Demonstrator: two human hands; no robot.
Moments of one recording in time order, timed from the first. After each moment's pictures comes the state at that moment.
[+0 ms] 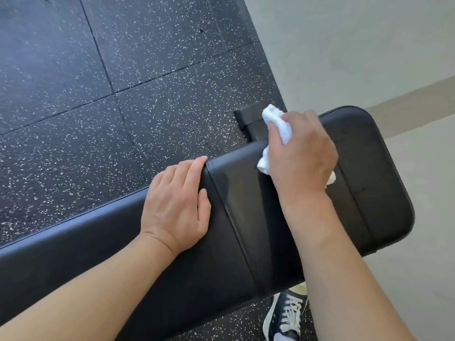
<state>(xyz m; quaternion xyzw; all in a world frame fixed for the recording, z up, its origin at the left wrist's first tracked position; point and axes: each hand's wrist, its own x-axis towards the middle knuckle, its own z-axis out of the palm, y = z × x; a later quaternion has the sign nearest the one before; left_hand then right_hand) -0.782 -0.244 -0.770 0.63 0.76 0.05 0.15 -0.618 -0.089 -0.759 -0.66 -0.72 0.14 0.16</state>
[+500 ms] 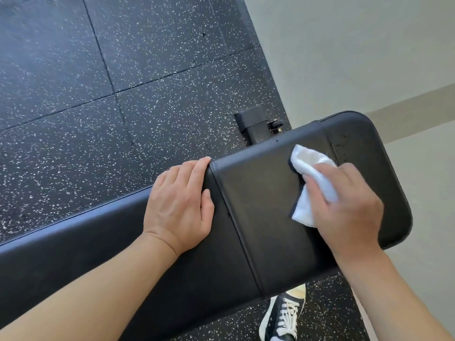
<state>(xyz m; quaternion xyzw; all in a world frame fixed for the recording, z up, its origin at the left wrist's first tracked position) -0.782 -0.244 -0.771 0.62 0.77 0.06 0.14 -0.520 -0.137 -0.765 -0.56 -0.80 0.08 0.20</state>
